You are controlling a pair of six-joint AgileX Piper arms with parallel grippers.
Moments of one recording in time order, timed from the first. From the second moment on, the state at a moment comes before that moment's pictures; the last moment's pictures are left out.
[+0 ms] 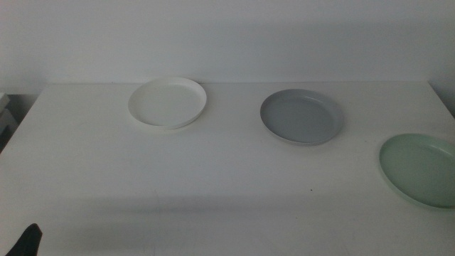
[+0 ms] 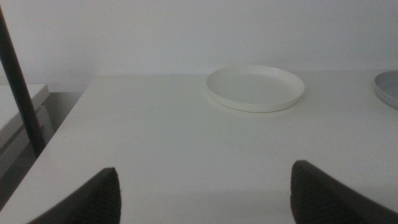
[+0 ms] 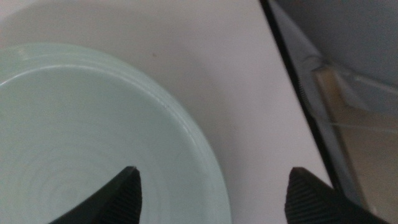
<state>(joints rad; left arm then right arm) -0.04 -0.01 0.03 -0.08 0.17 0.06 -0.41 1.93 -1.35 0.13 0.82 -0.05</state>
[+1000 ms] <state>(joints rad) -0.04 -0.01 0.03 -0.08 0.17 0.06 -0.38 1.92 -1.36 0.16 0.86 -0.10</state>
